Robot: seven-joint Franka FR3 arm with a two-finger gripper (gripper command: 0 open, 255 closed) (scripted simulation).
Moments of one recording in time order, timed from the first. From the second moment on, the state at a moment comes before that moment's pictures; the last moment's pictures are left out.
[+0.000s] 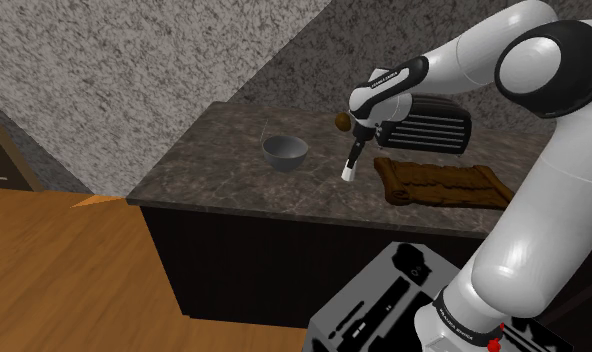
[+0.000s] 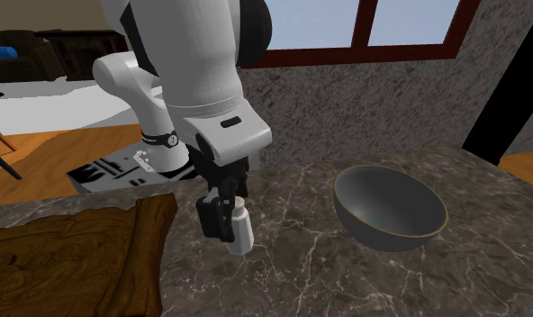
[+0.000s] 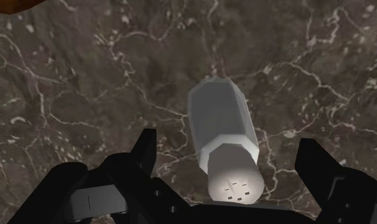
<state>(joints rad) -0.01 0.09 -0.39 -2.20 0.17 2.30 -0.93</state>
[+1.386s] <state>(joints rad) -0.01 0.04 -0.40 -2.16 0.13 2.22 -0.90</state>
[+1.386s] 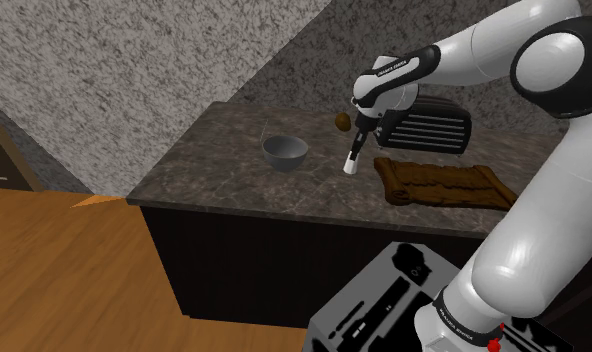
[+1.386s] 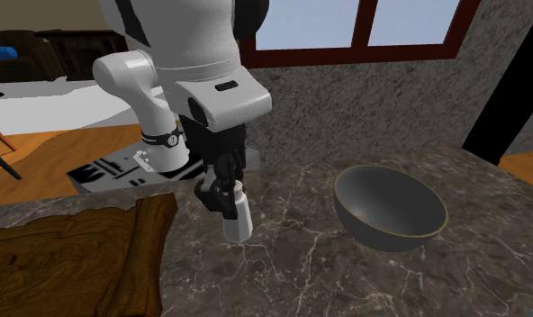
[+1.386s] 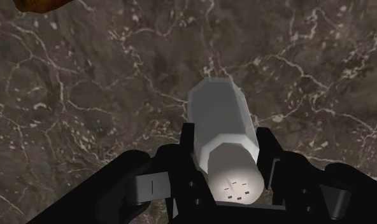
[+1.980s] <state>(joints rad) -0.01 -0.02 -0.39 -2.09 0.10 2.10 -0.87</state>
